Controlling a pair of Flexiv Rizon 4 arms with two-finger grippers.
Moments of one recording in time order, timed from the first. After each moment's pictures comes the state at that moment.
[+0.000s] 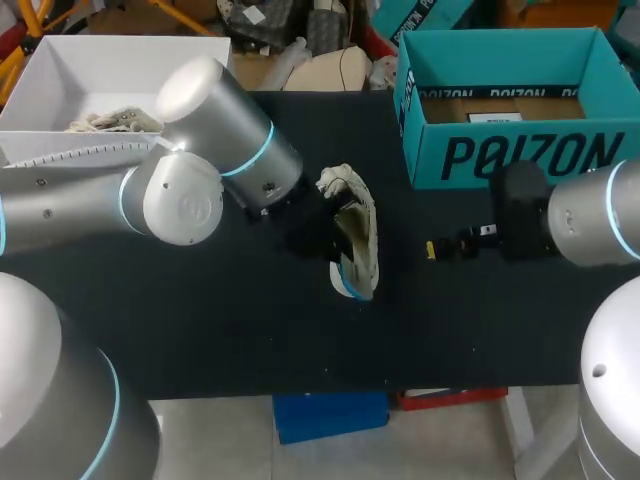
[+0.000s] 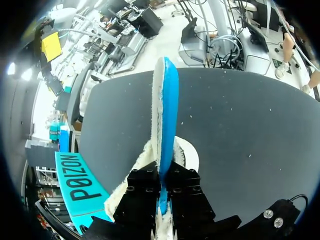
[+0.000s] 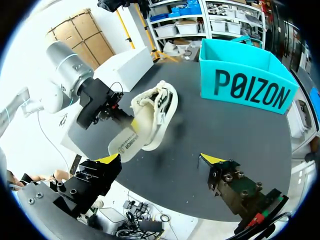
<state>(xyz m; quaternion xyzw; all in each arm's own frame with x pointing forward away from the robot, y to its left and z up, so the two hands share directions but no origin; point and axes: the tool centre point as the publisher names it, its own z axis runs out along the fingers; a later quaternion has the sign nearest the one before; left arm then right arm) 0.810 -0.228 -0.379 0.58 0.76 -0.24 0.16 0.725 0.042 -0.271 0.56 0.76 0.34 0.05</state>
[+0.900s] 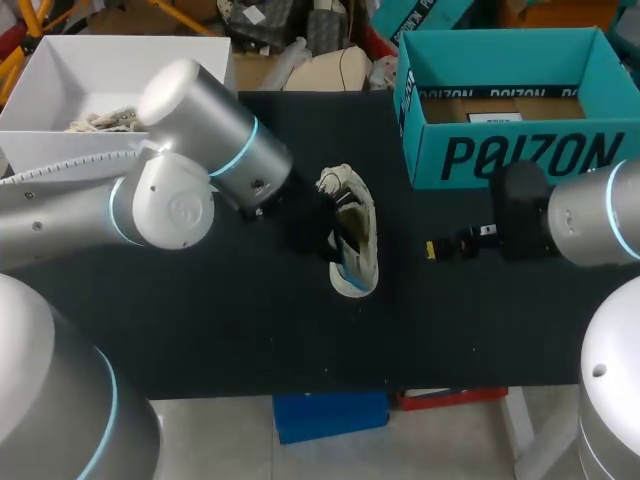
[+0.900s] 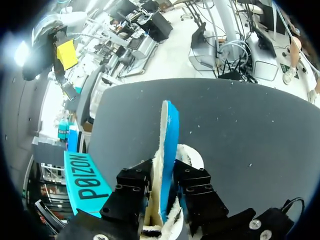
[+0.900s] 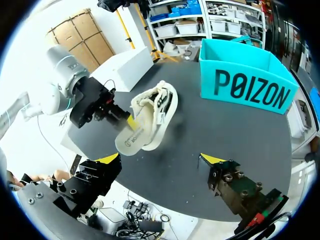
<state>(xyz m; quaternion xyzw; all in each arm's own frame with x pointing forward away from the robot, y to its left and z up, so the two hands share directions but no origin) 0.796 -0.229 -0.358 0.56 0.76 -0.28 0.17 0.725 0.042 -0.271 0.56 0.76 0.34 0.05</state>
